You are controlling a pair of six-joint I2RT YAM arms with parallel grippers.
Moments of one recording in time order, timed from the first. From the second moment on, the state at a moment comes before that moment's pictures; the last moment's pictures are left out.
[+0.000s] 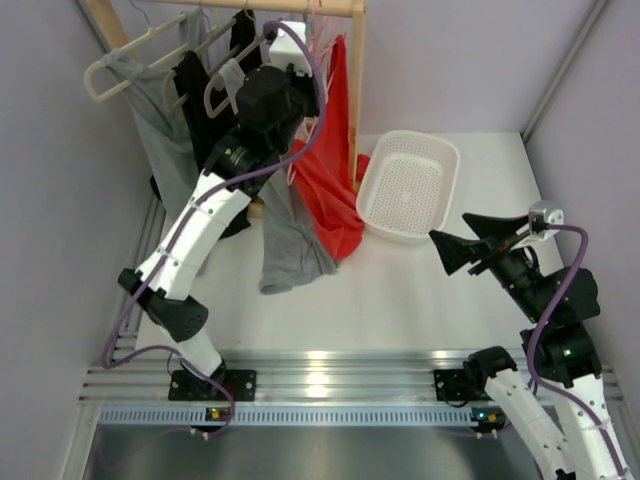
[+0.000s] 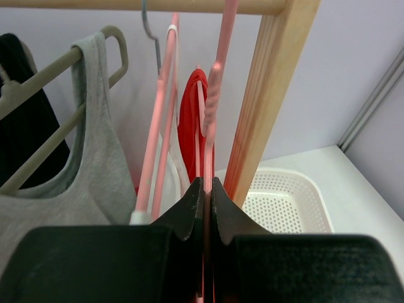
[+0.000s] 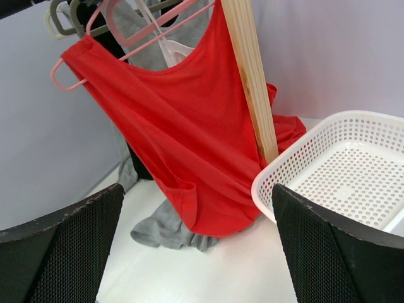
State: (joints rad) left arm -0.64 1.74 2.15 -0.33 -0.33 -0.08; right arm 0.28 0.40 0.79 -0.19 -0.29 0.37
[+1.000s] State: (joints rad) left arm -0.63 0.84 1.39 -0.33 0.22 -0.44; right arm 0.28 0.53 0.72 -0.01 -0.52 0.43
